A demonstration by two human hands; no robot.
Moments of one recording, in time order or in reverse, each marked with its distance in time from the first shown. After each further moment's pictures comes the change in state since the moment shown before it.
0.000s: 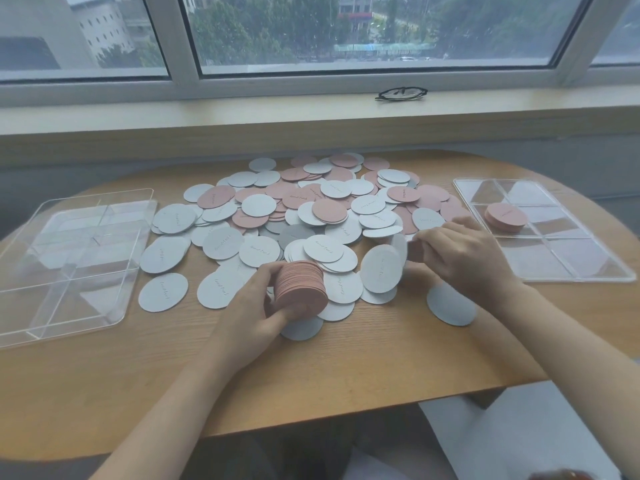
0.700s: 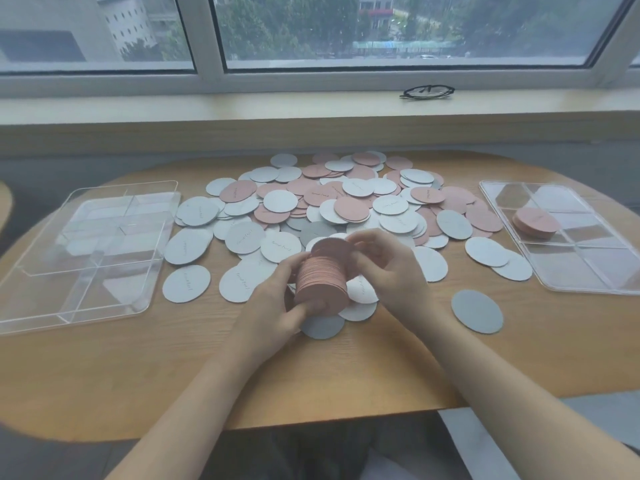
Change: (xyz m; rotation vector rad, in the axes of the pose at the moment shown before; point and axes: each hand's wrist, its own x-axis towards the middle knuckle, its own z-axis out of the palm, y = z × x) left_hand 0.001 -0.002 0.000 -0.078 0.012 -0.033; right_hand 0.062 -0.139 0.003 1.273 -0.137 0.749
